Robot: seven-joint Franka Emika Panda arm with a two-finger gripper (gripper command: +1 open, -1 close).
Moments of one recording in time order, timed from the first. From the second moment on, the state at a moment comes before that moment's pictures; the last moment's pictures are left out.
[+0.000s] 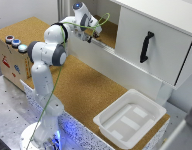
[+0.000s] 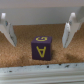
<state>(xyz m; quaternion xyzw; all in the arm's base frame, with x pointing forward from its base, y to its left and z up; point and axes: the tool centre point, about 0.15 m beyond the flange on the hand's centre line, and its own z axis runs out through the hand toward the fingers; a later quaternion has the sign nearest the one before) 0.645 0.198 0.480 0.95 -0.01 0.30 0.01</state>
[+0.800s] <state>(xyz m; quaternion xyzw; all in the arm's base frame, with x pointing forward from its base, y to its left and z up) 0.660 0.185 0.460 0.96 -0.04 0.29 0.02</state>
